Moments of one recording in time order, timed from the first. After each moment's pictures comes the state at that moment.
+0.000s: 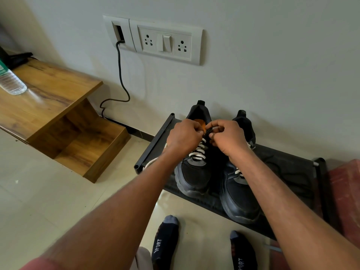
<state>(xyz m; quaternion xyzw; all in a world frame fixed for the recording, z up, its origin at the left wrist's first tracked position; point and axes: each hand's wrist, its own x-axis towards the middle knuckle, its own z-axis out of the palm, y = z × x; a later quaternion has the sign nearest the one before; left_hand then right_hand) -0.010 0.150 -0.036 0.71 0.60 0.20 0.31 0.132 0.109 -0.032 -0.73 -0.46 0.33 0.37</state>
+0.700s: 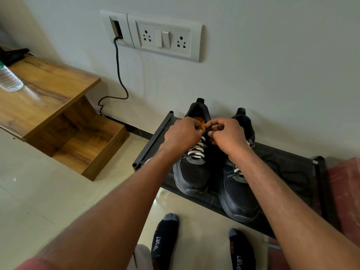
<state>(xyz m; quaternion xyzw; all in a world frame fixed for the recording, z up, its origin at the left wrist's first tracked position) -0.012 0.154 -0.034 0.74 0.59 0.15 0.29 0.133 0.110 -0.036 -0.73 -0.46 0.33 0.38</state>
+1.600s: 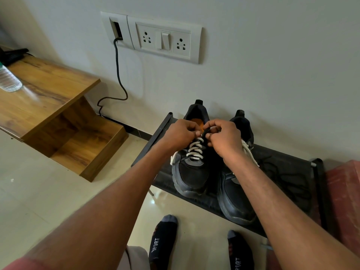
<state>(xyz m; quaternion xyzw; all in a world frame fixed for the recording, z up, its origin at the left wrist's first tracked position) -0.025 0.165 -0.042 0.70 0.54 0.19 0.43 0.122 0.110 -0.038 -0.74 -0.45 0.30 0.40</state>
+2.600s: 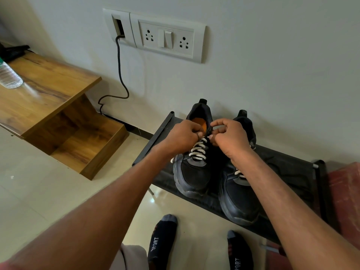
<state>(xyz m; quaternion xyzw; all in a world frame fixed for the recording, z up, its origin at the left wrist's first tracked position) -0.024 0.151 -0.029 0.73 0.52 0.16 0.40 0.131 0.104 -0.026 -0.74 -0.45 0.34 0.37</state>
